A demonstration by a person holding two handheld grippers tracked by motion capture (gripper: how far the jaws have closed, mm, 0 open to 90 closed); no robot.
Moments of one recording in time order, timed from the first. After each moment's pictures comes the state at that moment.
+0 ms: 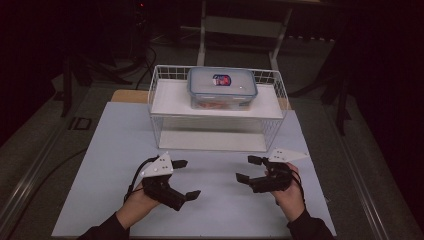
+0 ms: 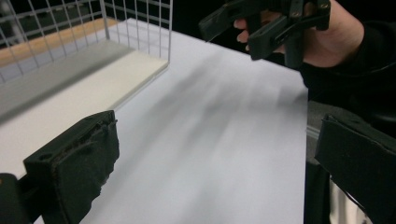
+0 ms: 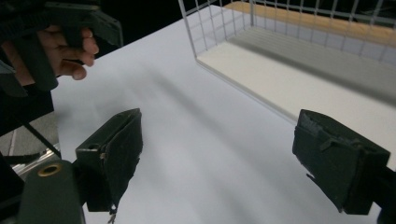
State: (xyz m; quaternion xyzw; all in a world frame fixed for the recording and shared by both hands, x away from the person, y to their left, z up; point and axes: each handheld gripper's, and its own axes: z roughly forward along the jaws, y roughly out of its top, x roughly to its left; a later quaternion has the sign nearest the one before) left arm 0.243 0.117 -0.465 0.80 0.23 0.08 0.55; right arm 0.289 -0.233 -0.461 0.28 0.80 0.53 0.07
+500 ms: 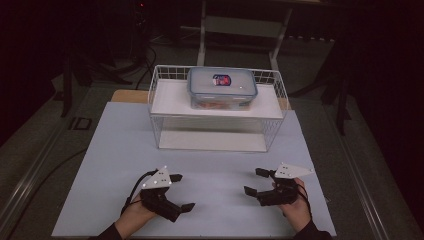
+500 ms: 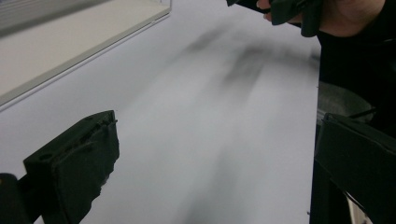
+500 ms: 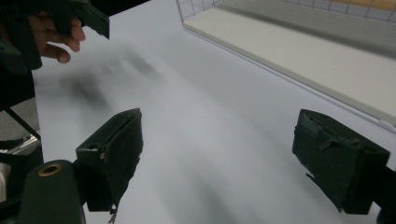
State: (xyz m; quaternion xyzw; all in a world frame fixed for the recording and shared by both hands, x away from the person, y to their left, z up) left arm 0.235 0.125 -0.506 0.82 0.25 0.06 0.51; right arm 0.274 -0.261 -0.501 0.28 0.81 0.51 0.08
